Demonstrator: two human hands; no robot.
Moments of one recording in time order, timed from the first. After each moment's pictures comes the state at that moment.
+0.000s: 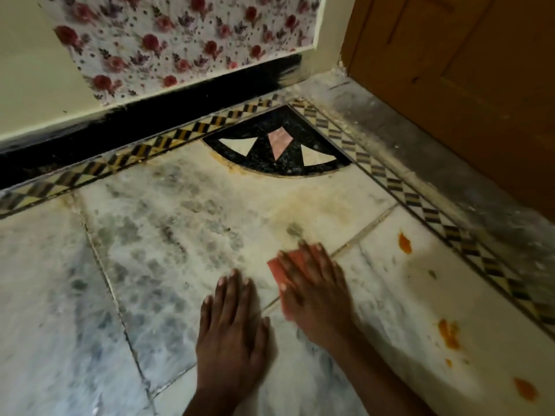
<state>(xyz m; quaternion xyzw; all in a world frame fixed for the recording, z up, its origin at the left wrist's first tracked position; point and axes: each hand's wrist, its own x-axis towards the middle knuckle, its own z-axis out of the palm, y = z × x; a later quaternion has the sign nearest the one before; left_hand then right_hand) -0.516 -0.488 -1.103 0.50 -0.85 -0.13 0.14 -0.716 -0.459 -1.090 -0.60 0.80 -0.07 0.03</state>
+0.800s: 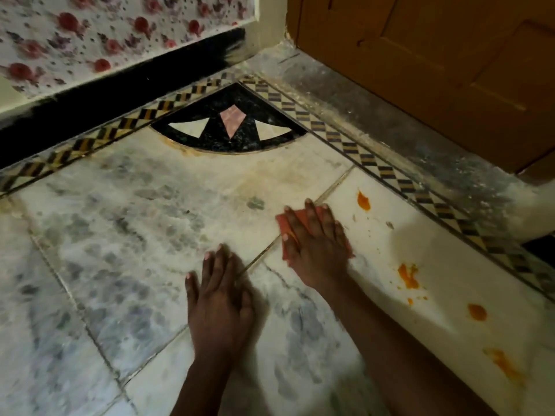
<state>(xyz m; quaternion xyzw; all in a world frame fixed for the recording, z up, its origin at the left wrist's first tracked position) -0.553 -0.481 -1.100 0.50 -0.84 -0.17 0.16 -0.769 -0.453 -1.096 -0.50 0.86 -0.08 0.02</state>
